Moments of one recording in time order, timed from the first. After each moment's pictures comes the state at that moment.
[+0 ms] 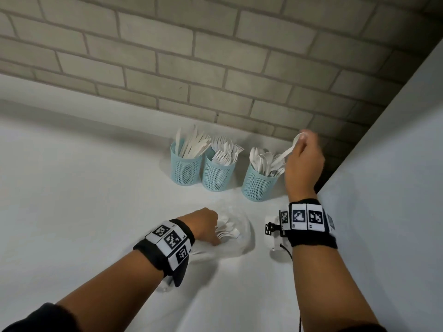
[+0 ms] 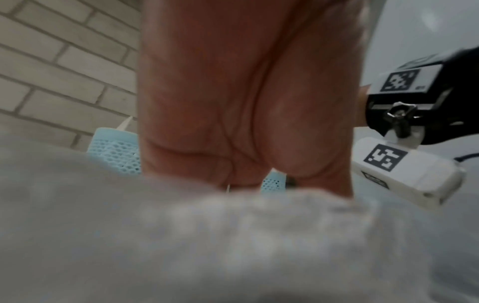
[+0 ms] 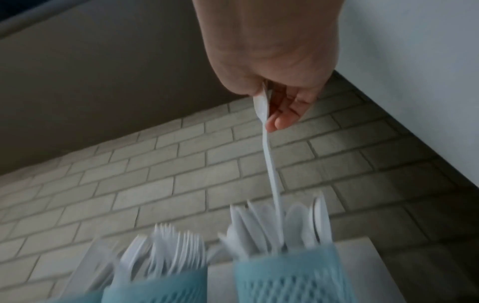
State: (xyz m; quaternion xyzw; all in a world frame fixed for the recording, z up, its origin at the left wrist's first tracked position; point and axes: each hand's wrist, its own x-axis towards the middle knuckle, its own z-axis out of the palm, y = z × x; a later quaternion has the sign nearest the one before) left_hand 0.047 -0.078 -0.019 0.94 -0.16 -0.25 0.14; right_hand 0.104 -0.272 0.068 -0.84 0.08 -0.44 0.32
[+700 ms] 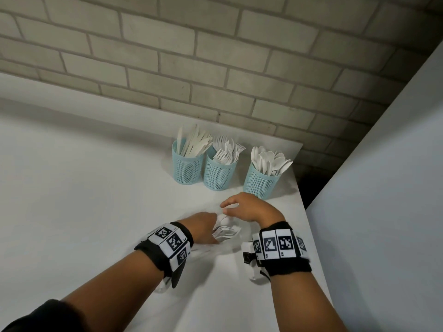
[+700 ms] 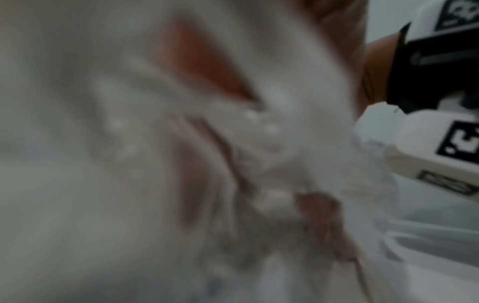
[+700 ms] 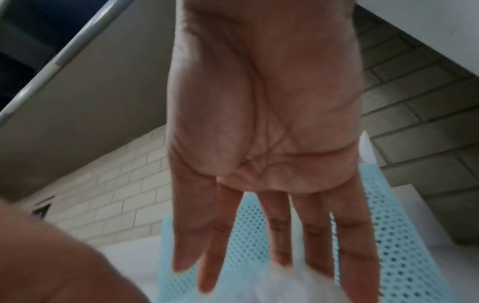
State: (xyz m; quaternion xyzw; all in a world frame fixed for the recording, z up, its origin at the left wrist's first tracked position) left_hand 0.045 -0.078 -0.035 0.95 -0.18 -0.22 0.13; right_hand 0.074 -0.221 0.010 -0.95 -0.10 0.22 0.21
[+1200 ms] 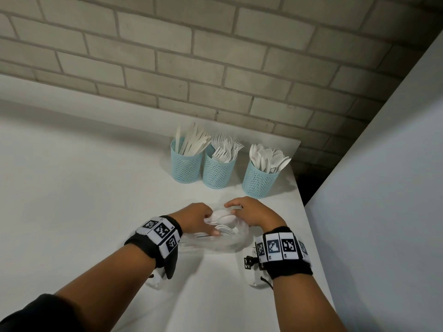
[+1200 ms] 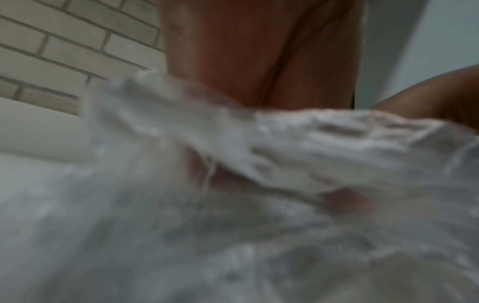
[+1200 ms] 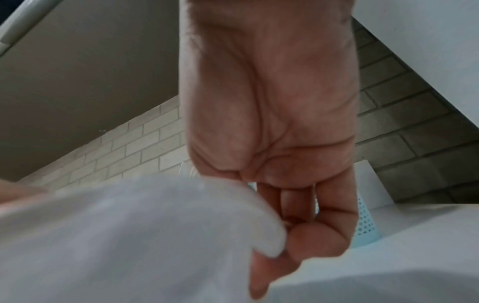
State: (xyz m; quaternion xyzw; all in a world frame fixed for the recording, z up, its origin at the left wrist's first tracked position) left_hand 0.059 -0.058 -0.040 0.93 -0.18 -0.20 0.26; right_hand 0.072 -0.233 -0.016 -0.94 -0.05 0.21 0.27
